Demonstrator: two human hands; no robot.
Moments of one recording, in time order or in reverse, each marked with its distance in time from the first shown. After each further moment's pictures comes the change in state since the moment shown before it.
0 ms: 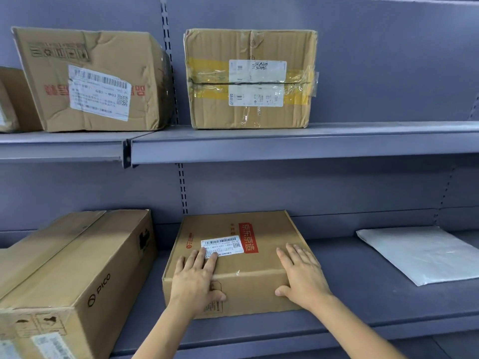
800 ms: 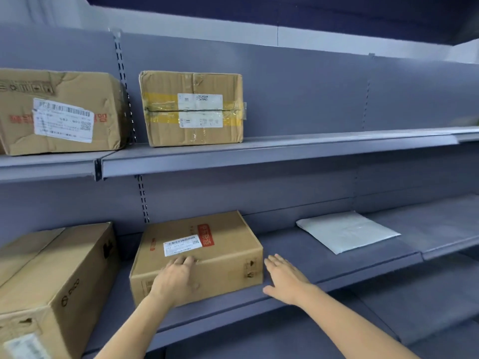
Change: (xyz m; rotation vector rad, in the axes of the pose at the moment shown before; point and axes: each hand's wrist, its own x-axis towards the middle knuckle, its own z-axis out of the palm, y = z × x) left_hand -0.047 0.036 -0.042 -0.176 -0.004 0.150; right_hand -0.100 0.029 -0.041 0.120 -0.182 0.128
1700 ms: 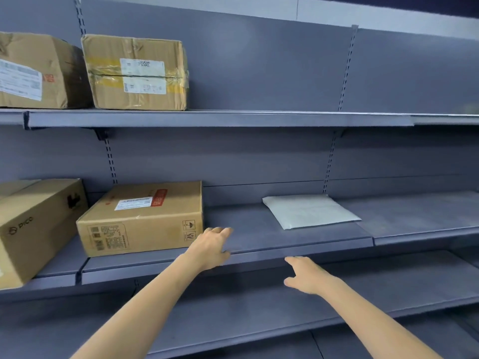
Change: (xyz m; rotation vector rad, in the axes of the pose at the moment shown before) left_hand -0.016 0.249 0.032 -0.102 -0.048 0.134; right_hand -0.107 0.223 0.004 0.173 -0.192 0.114
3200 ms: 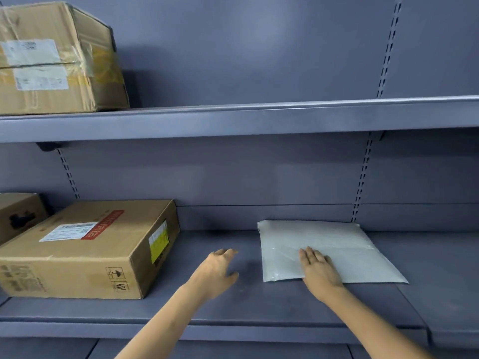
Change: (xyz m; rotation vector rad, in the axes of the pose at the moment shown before) left_hand 0.217 0.068 0.063 -0.167 0.023 -0.255; right_hand 0.287 0.161 -0.052 -0.478 0.166 -0.166
